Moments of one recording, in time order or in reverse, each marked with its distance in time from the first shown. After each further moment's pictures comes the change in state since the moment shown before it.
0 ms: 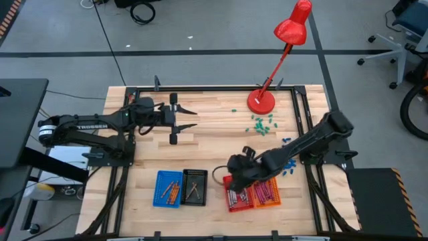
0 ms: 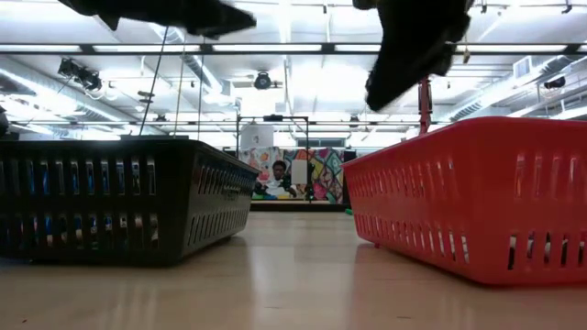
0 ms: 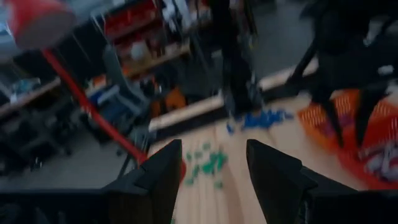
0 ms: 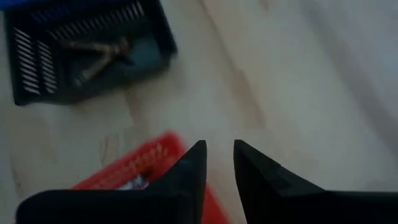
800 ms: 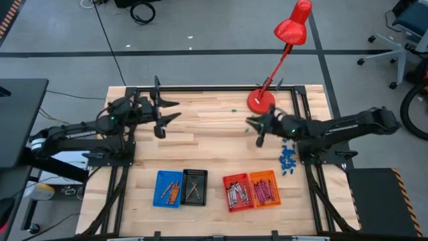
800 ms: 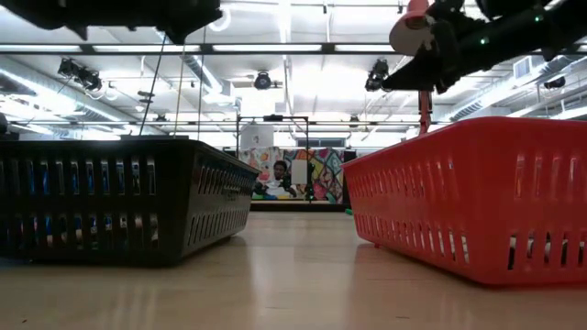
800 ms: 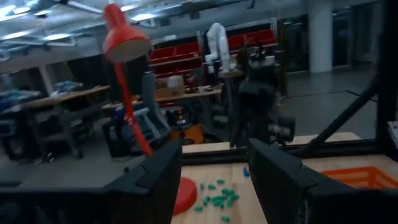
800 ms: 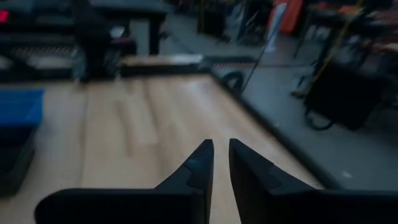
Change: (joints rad) left arm 0.102 -0.250 -0.182 0.191 0.003 -0.271; right arm -0.443 -0.803 -0.904 1.050 -0.008 -0.847
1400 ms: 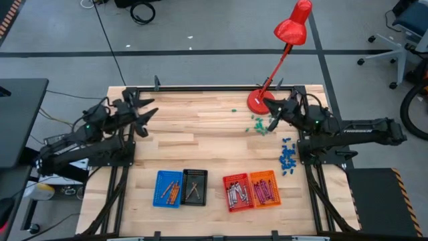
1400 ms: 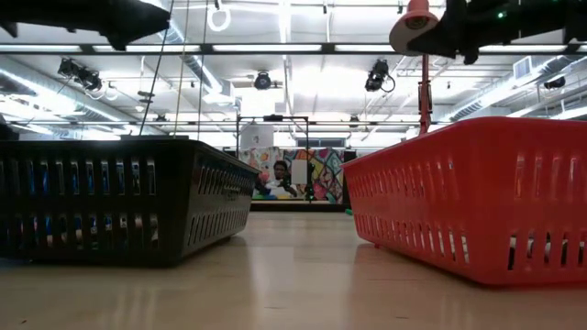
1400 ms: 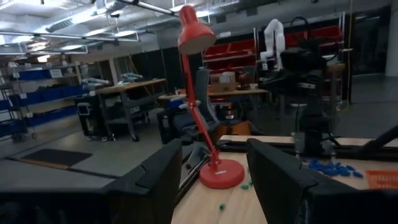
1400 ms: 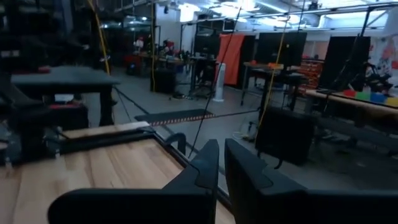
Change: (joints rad) left arm 0.098 -0.467 -0.094 -0.373 -0.155 -0.016; right arm -0.125 -0.331 -0.012 0.009 0.081 -0.108
